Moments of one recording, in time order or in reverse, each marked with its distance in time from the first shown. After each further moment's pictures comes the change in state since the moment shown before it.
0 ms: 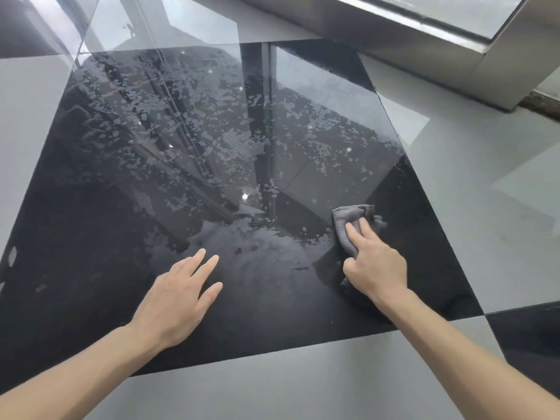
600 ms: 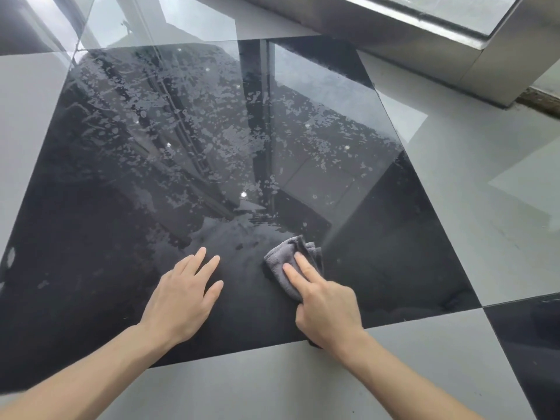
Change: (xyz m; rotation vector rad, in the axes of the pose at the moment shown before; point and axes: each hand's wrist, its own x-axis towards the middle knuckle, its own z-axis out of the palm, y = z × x) left_hand -0.001 0.002 0.011 0.029 0.030 -0.048; right_hand -0.070 -0.060 0.039 -0.075 -0.118 -0.290
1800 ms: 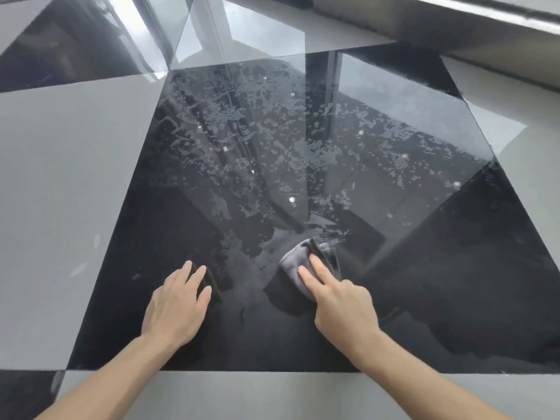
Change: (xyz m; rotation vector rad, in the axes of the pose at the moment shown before) left_hand -0.022 -0.096 -0.014 -0.035 0.055 -0.400; right_hand 0.044 -0.072 -0.008 -0.069 0.010 -0.204
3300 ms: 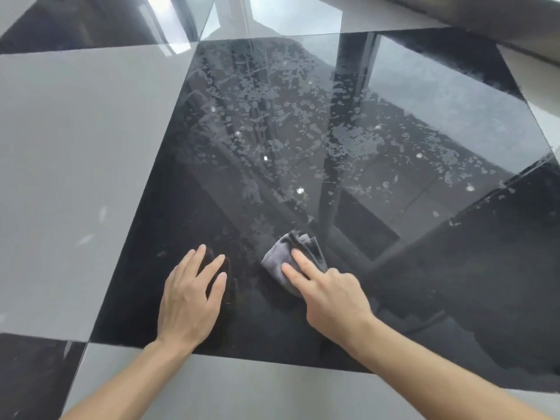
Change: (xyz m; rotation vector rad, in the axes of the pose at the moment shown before) left_hand -0.011 -0.037 0.024 -0.250 0.268 0.063; right_hand 0.027 -0.057 0.009 -0.225 0.050 -0.266
